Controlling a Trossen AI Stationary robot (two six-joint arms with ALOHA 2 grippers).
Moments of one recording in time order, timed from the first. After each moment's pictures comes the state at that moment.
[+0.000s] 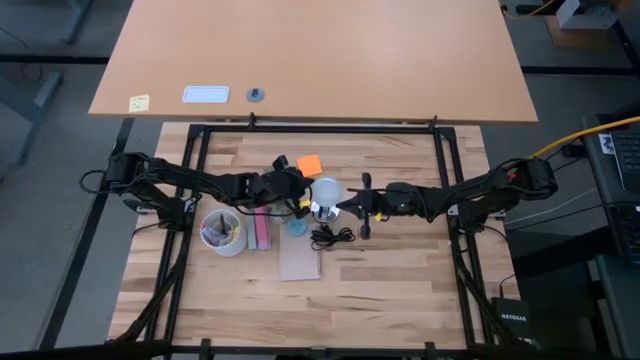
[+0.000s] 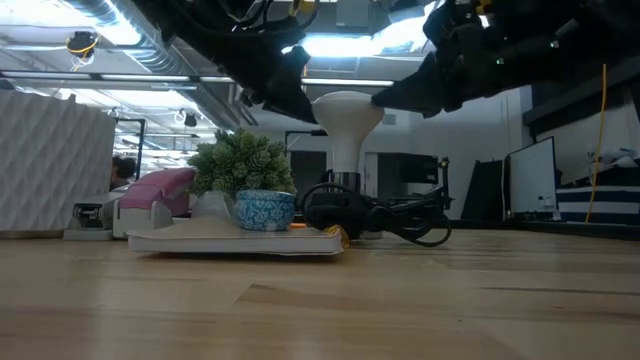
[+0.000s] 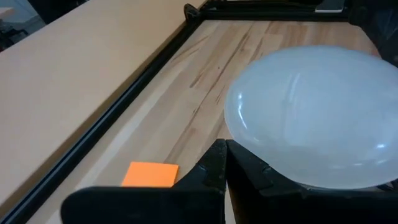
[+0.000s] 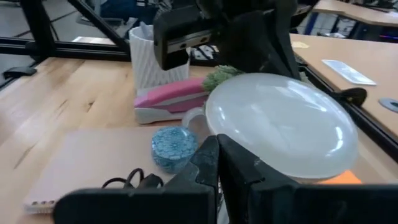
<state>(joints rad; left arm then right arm) 0.02 1.52 0.87 0.14 -0.49 -0.04 0.03 1.39 0.50 0.66 0.08 -0.08</state>
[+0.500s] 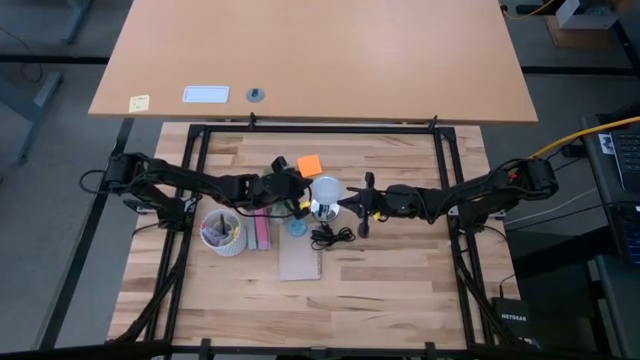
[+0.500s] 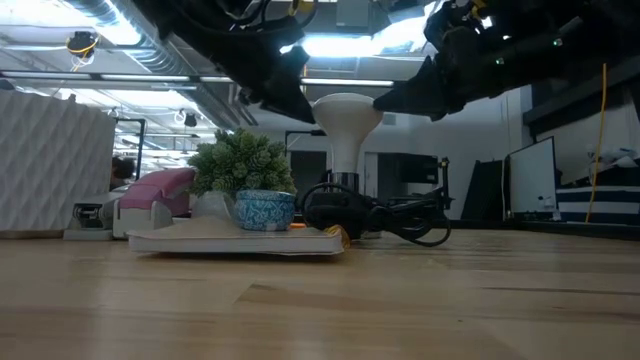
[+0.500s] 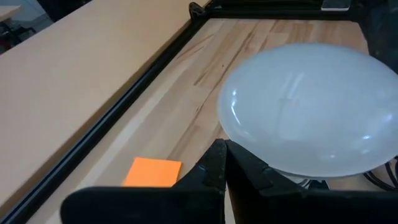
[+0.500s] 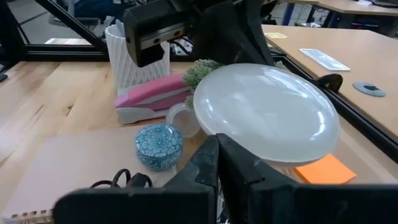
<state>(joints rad) -0.01 1.52 0.87 0.13 -0.52 -0.05 0.03 1.39 0.50 0.65 0.20 -0.03</state>
